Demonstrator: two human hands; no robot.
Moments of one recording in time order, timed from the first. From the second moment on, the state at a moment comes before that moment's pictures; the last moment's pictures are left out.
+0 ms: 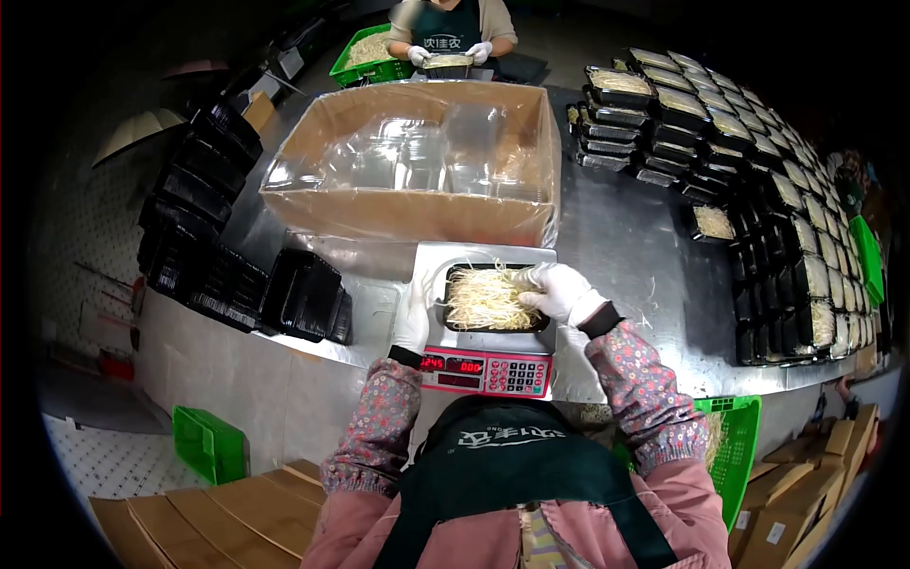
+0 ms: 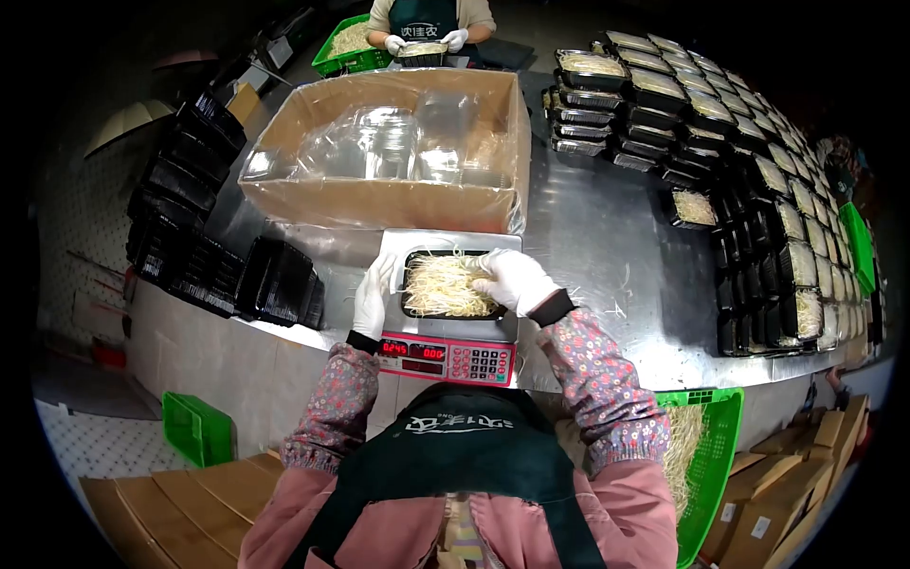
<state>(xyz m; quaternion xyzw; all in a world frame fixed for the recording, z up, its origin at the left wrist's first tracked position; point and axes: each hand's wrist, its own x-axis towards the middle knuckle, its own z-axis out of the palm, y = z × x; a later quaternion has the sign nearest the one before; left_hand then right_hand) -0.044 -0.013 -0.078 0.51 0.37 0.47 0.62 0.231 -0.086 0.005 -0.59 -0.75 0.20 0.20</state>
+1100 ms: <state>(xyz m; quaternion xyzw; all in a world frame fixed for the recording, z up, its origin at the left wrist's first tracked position) 0.001 -0.044 0.011 0.86 0.26 0.30 0.32 0.232 -0.120 0.012 -0.57 -0.72 0.20 0.33</state>
